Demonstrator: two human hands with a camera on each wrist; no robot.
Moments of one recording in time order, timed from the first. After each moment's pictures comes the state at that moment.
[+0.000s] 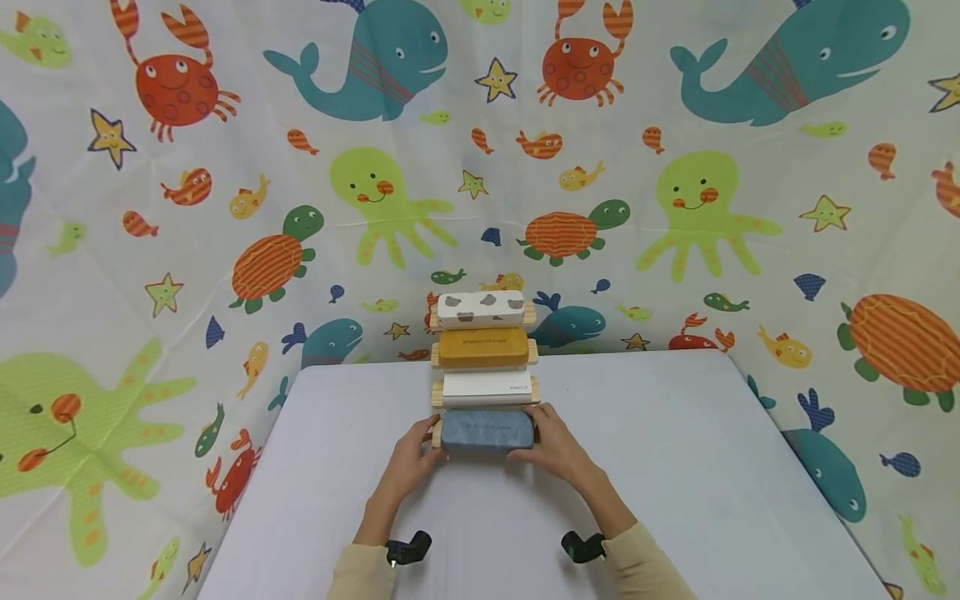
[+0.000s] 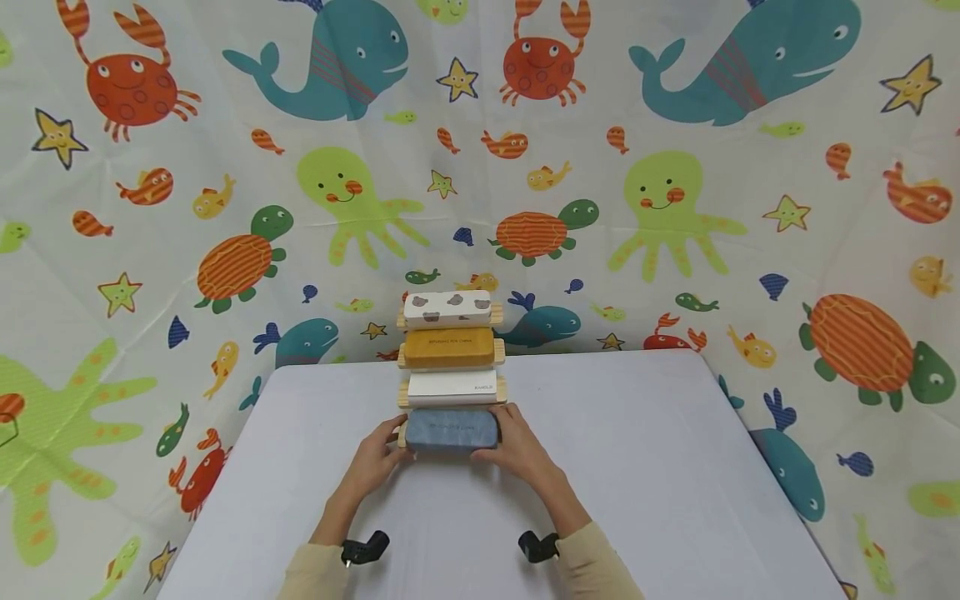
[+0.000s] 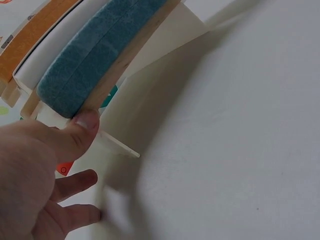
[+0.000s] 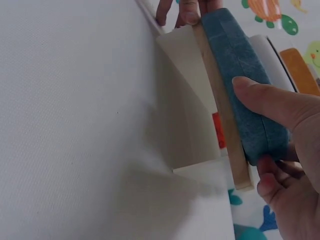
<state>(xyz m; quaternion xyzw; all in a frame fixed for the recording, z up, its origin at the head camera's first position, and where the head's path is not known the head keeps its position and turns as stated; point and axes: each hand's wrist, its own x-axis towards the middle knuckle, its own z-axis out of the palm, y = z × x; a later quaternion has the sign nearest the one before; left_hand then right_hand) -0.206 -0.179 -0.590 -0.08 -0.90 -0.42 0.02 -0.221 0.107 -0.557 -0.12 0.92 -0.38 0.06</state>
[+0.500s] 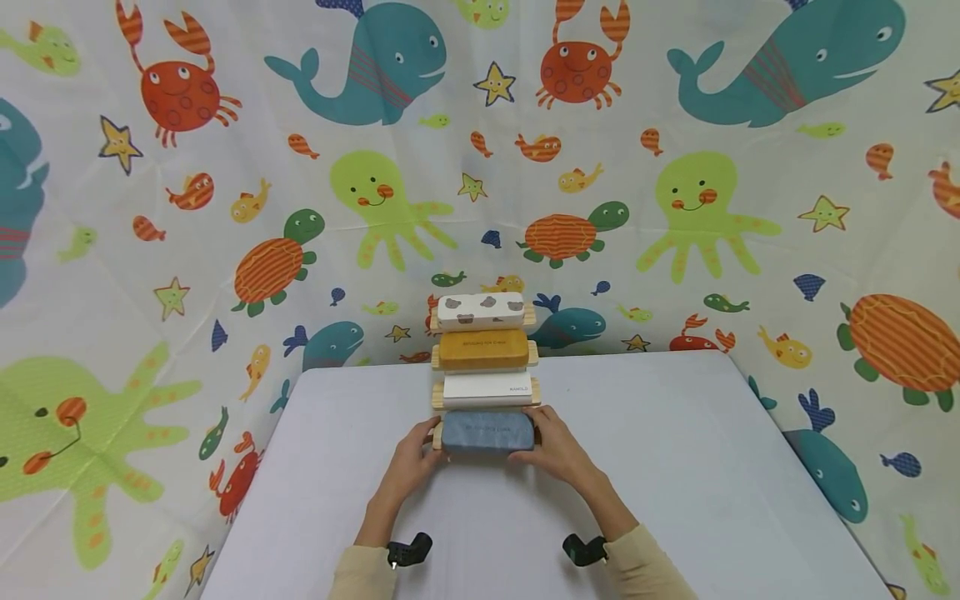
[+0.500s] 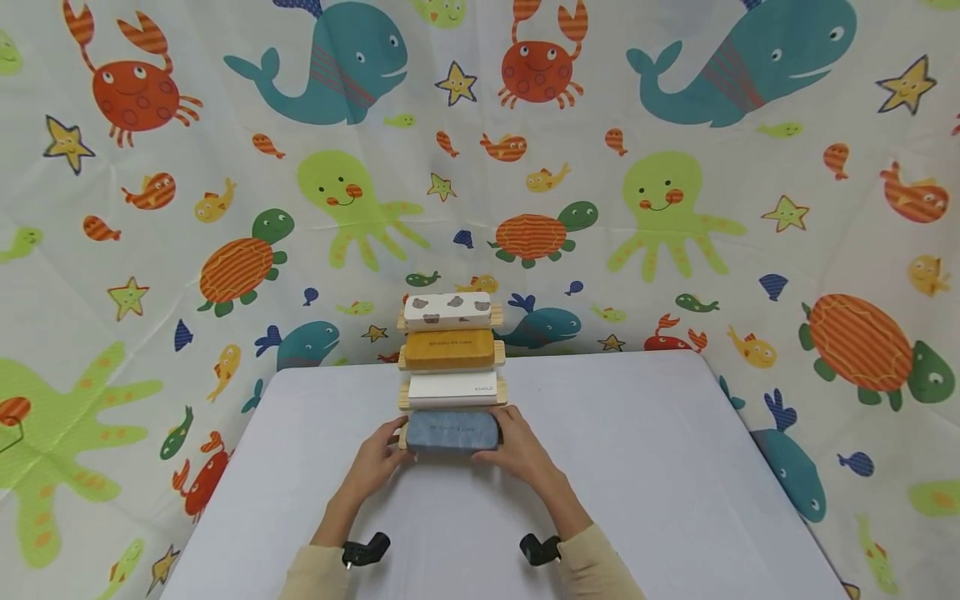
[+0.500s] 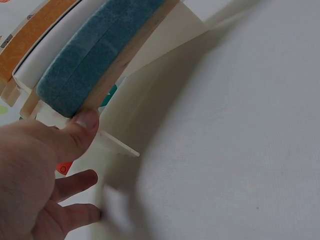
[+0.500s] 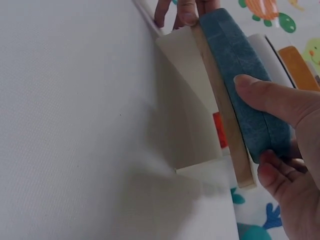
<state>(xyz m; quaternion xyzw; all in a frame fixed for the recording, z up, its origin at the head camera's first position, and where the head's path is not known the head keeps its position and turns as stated) -0.206 -0.178 -0.589 -0.07 -0.90 -0.43 0.00 -0.218 0.108 -0.556 -0.12 0.91 -0.39 0.05</state>
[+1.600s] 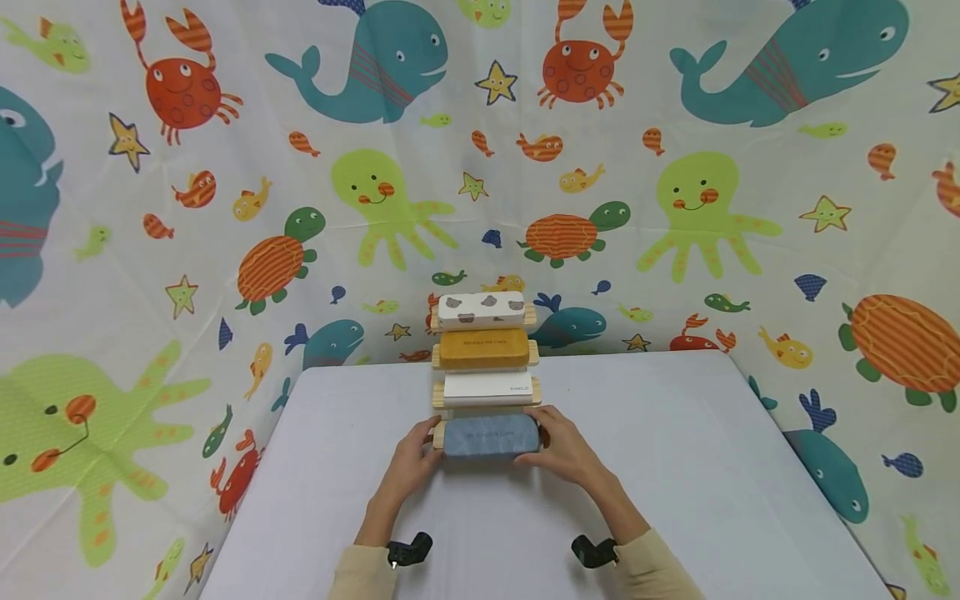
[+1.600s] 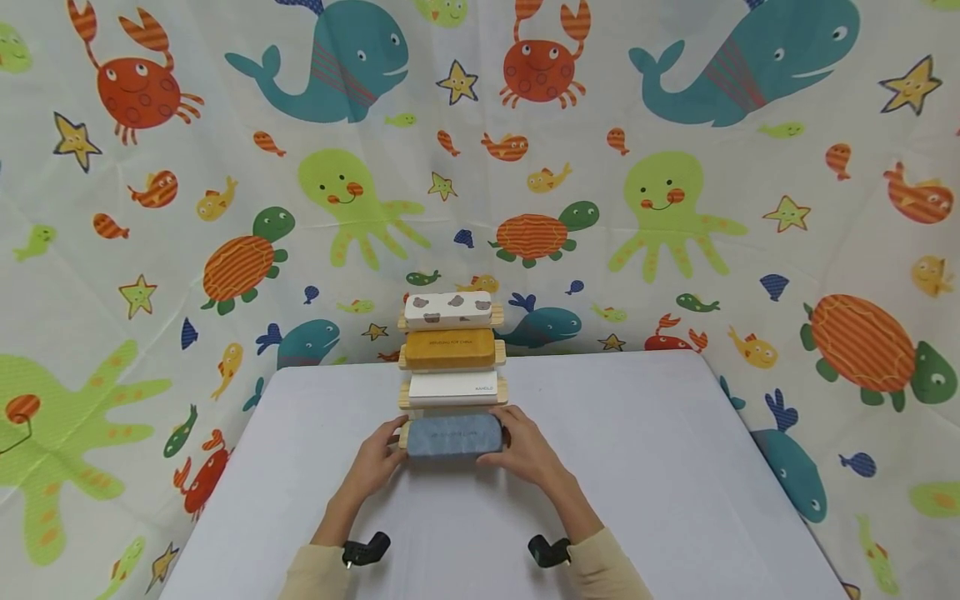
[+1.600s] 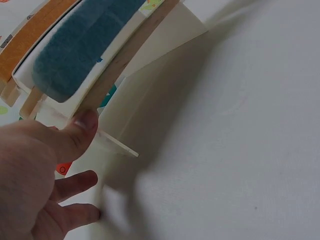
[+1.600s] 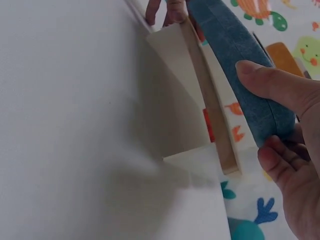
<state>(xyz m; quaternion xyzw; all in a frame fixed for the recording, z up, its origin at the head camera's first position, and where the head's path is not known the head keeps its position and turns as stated) -0.204 -0.179 -0.591 -0.09 -0.90 -0.42 0.02 -0.211 0.121 -0.548 -0.16 0.91 -0.39 0.02</state>
